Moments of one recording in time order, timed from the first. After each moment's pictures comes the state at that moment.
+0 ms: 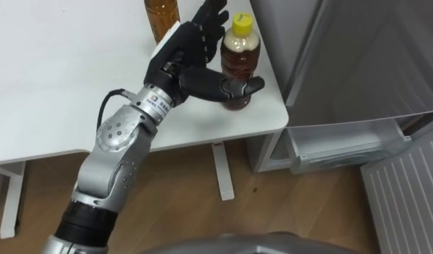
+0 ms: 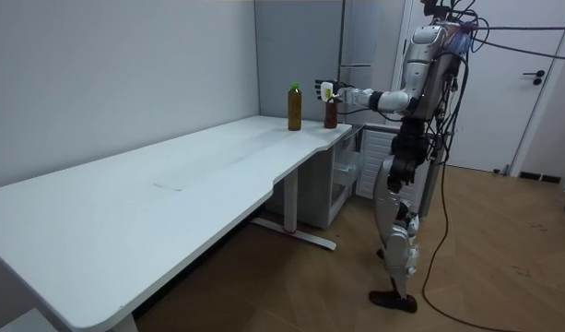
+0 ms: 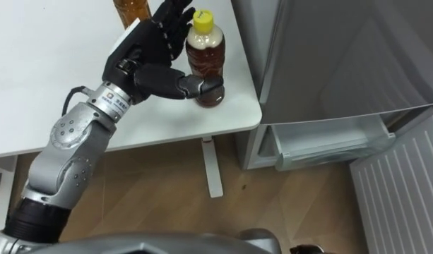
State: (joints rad) left arm -0.04 0.22 -0.23 -0.09 -0.45 0.07 -0.25; right arm 0.03 -0.24 0.15 1.36 -0.20 0.12 0.16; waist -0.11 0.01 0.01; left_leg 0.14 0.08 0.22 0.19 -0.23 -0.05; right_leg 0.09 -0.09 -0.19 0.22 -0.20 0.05
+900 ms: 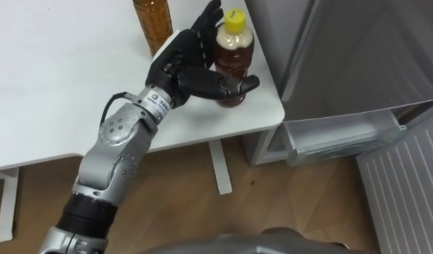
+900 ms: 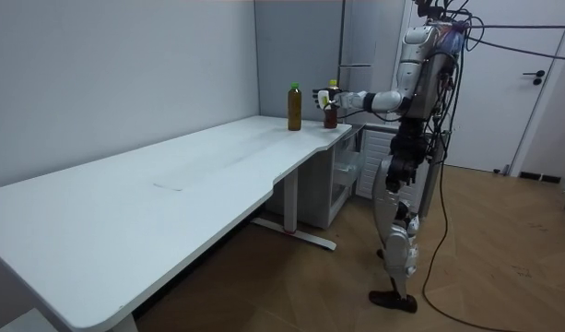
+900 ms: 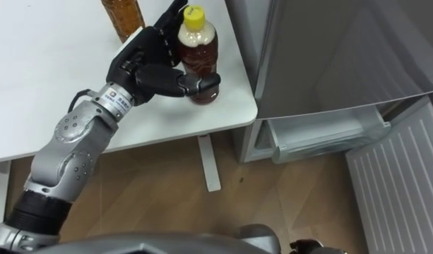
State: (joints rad) left arm -0.06 0.23 -0.23 -0.04 -0.48 0.12 -0.25; right arm 0.03 -0.24 0.13 1.30 -0.21 0.15 0.16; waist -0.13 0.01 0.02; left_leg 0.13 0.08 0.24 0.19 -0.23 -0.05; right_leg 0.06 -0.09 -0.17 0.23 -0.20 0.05
